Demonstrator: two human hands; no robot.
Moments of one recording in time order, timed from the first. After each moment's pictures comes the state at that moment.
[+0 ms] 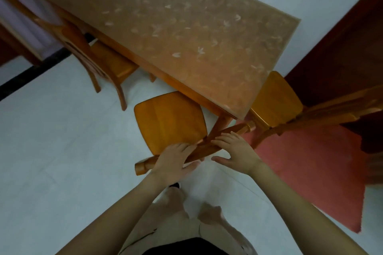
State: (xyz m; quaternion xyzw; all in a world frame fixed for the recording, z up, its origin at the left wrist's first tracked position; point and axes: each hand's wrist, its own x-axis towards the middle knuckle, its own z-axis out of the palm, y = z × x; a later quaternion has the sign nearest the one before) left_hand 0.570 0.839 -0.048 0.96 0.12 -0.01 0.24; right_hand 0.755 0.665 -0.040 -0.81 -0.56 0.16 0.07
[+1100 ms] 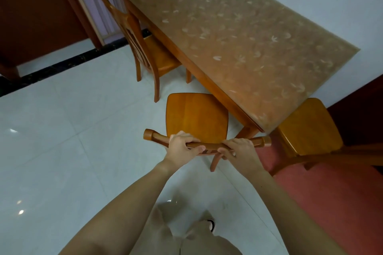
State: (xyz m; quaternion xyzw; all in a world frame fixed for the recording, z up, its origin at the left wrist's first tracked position) left_hand 0.551 0.826 -0.065 0.80 0.38 0.15 0.43; right_hand 0.738 0.689 -0.063 -0.79 -0.57 0.12 0.17
